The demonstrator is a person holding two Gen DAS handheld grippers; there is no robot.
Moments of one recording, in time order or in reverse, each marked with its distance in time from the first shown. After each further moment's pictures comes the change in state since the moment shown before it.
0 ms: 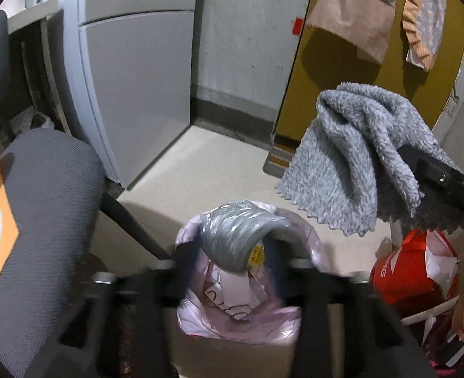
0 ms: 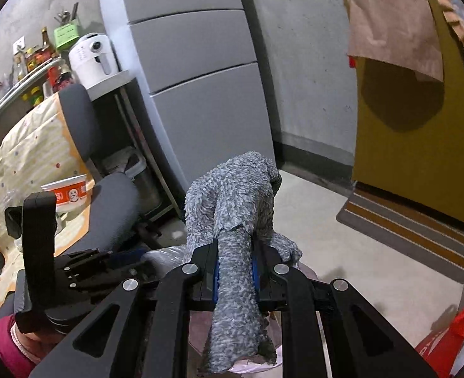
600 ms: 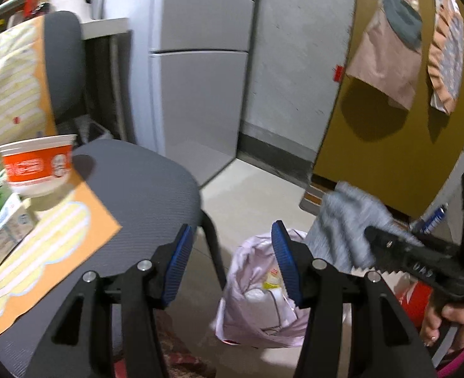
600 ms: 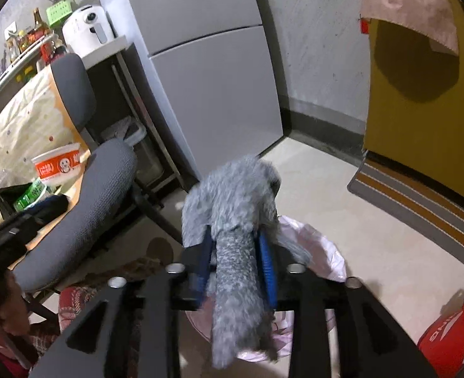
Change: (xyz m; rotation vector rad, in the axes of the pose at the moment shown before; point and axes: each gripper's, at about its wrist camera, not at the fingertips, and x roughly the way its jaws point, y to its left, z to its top) left arm -0.083 0.052 -0.019 -0.118 -0.181 0.162; right arm 0.047 0.018 -0.029 0.003 0.139 0.011
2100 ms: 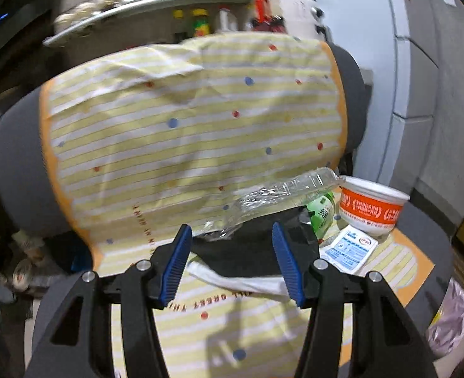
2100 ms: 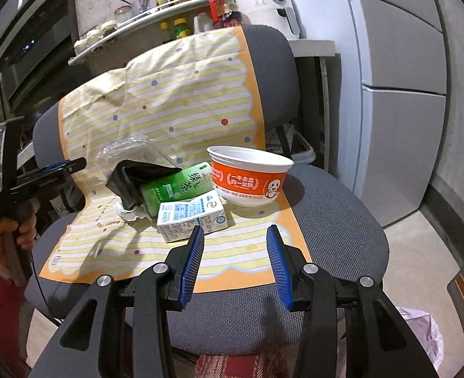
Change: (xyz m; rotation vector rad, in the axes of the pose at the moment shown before) left arm -0.180 0.306 0.007 -0.224 -0.079 0.618; right arm 0.008 0.279 0.041 -0.412 -0.024 0.436
